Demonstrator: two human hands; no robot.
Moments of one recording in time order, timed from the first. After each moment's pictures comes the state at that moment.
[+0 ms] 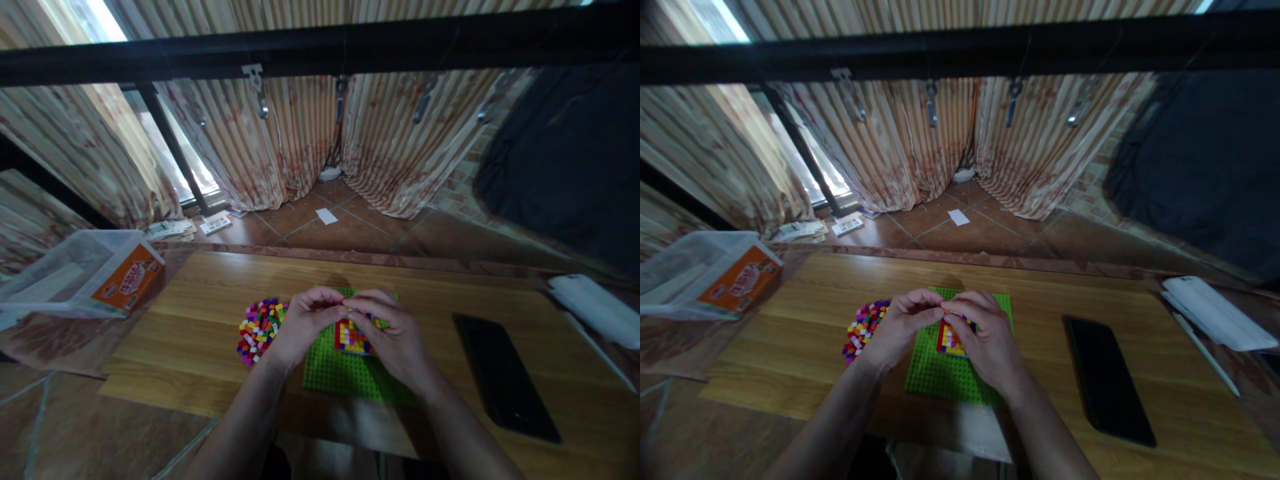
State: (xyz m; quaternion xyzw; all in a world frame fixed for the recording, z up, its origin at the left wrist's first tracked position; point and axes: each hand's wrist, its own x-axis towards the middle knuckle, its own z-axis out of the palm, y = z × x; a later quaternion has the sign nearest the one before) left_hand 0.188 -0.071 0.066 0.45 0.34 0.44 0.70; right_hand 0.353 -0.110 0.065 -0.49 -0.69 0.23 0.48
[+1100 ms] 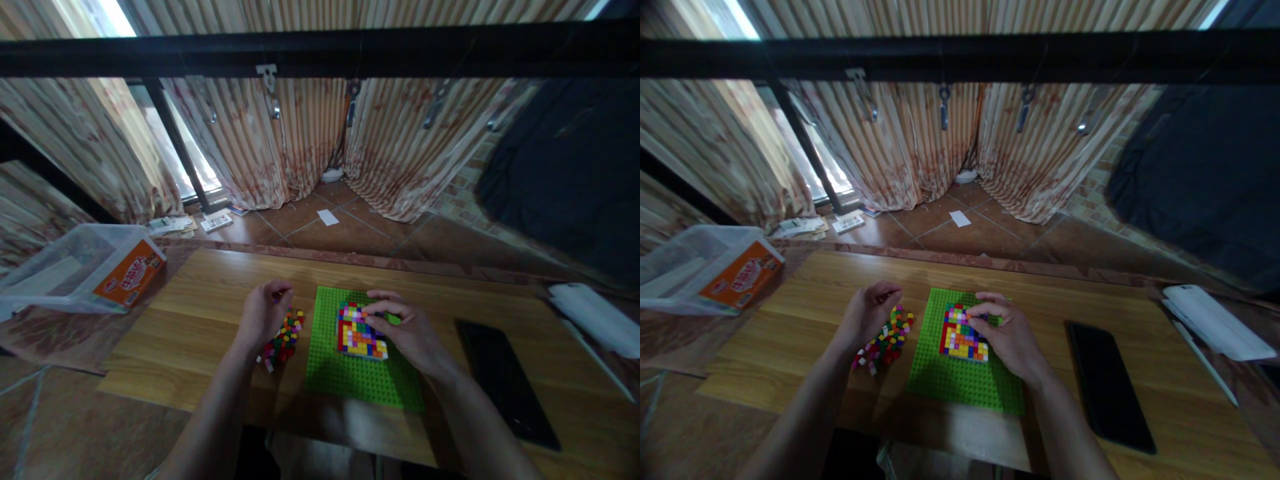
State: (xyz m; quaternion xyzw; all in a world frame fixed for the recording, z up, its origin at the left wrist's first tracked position) left_hand 0.121 -0.039 0.052 0.67 0.61 0.32 0.28; right_hand 0.387 -0.099 0.046 -0.59 -0.58 0.37 0.43
